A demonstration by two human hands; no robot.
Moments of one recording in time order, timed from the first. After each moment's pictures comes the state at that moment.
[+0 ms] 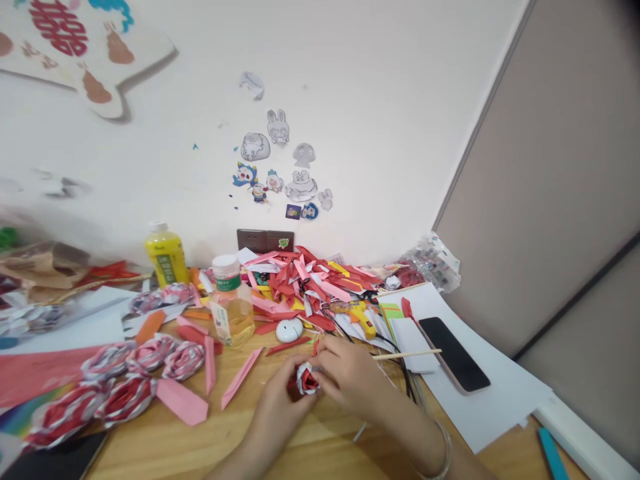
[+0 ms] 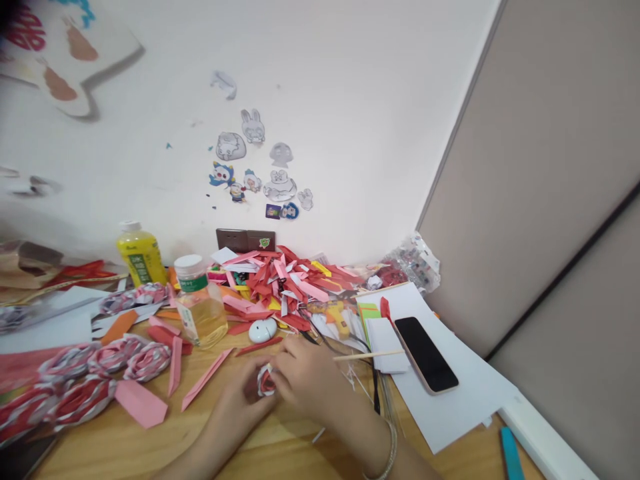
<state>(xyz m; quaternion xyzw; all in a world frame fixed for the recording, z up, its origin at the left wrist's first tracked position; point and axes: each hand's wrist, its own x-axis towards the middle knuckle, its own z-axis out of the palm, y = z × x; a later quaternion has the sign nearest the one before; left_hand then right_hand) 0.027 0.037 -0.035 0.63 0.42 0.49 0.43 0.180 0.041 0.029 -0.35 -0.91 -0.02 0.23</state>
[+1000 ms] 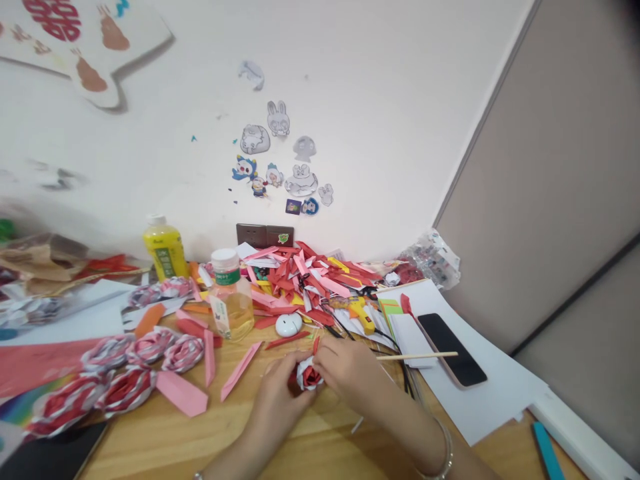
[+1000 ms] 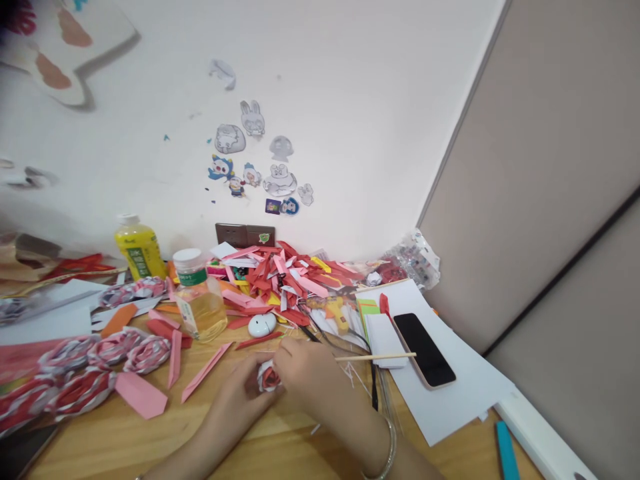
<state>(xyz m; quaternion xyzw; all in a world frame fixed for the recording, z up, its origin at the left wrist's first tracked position) 0.024 0.036 -0.039 0.68 0.46 0.48 0.29 0.181 0.044 0.020 -0.35 -0.91 -0.15 0.19</state>
